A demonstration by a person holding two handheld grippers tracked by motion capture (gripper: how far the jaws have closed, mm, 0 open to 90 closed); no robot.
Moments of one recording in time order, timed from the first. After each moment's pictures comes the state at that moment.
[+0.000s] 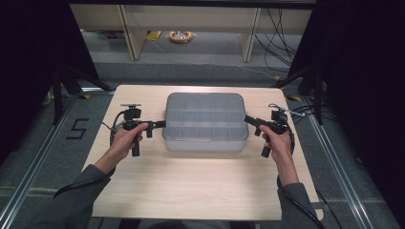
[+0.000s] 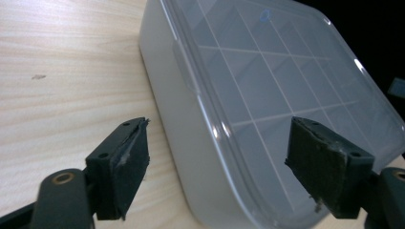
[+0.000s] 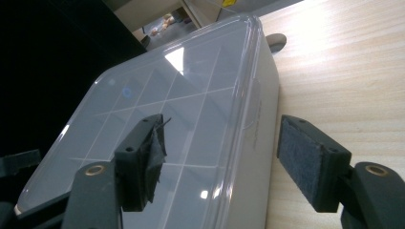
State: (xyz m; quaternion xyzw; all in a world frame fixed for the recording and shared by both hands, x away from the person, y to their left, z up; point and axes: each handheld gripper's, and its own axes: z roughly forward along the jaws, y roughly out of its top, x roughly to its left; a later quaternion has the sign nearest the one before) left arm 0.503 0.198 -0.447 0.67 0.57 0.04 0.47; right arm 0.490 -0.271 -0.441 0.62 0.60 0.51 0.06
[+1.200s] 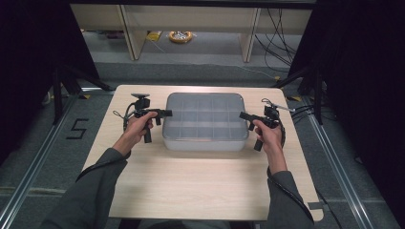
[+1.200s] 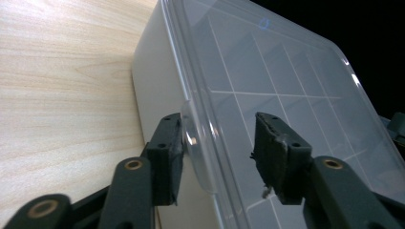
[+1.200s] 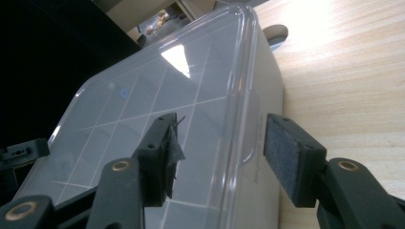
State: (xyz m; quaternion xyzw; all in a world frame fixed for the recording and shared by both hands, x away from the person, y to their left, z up) left arm 0.559 0.182 -0.463 0.64 0.60 -0.01 0.48; right arm 0.524 -0.258 -0.458 0.64 0.59 0.50 0.04
